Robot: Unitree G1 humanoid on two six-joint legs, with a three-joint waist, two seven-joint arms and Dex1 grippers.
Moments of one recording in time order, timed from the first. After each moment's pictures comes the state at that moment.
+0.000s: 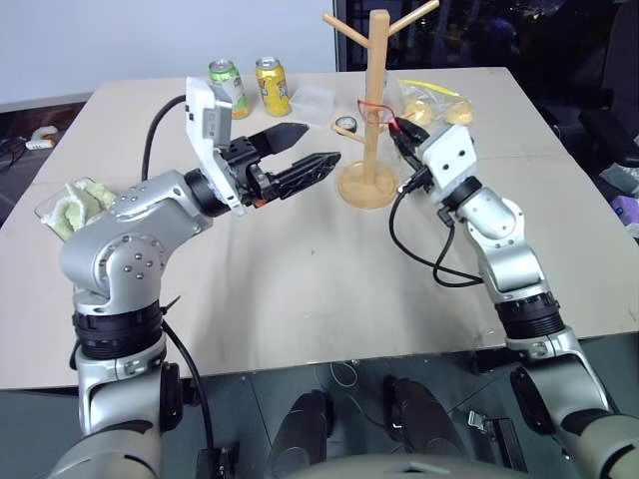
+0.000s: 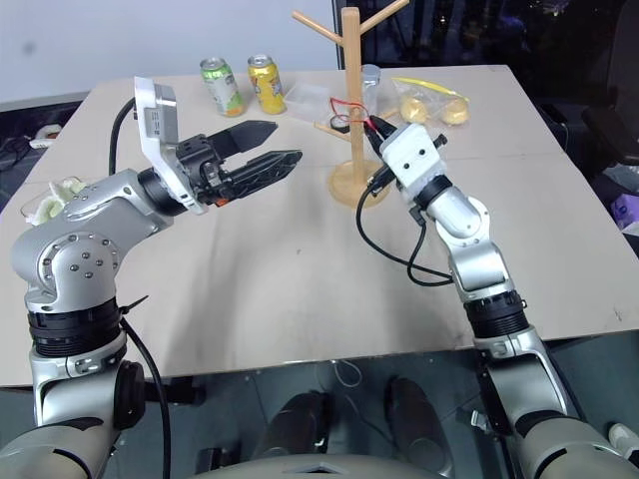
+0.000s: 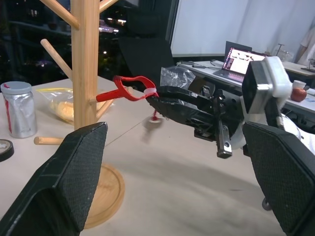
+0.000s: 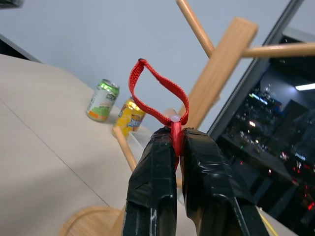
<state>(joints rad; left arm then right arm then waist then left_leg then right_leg) -0.63 0.60 0.23 -0.29 -0.86 0.82 -0.68 -0.66 -0.27 0.14 0.09 -0.03 -0.11 0.37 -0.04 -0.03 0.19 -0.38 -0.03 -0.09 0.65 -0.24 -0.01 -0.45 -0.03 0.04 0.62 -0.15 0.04</state>
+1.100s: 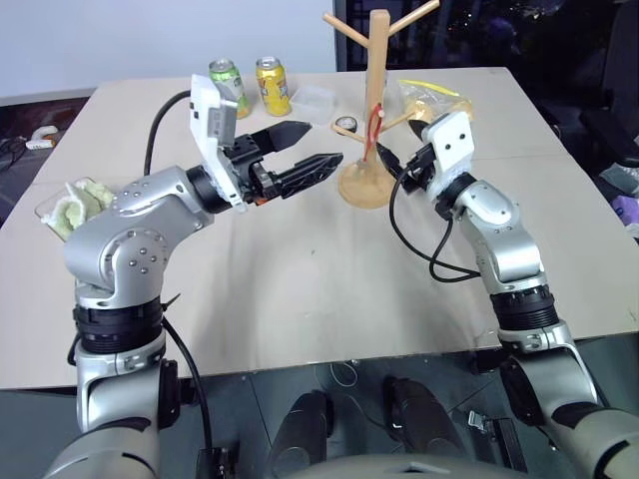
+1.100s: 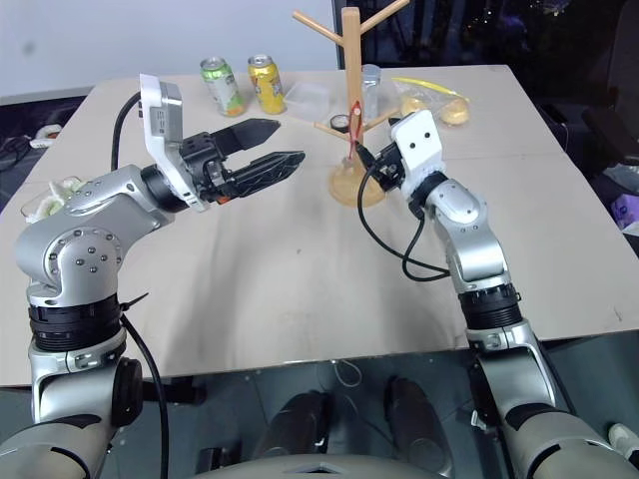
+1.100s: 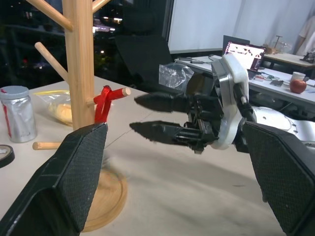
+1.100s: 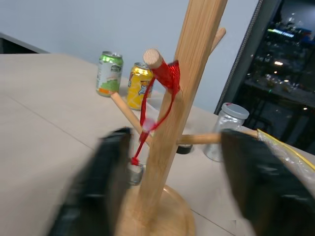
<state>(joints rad) -0.65 0.62 0.19 -0.26 -0.82 0.80 -0.72 -0.71 -0.24 0.08 0.08 0.10 0.24 0.43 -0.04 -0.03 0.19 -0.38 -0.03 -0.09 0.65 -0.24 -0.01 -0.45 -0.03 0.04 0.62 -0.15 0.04</state>
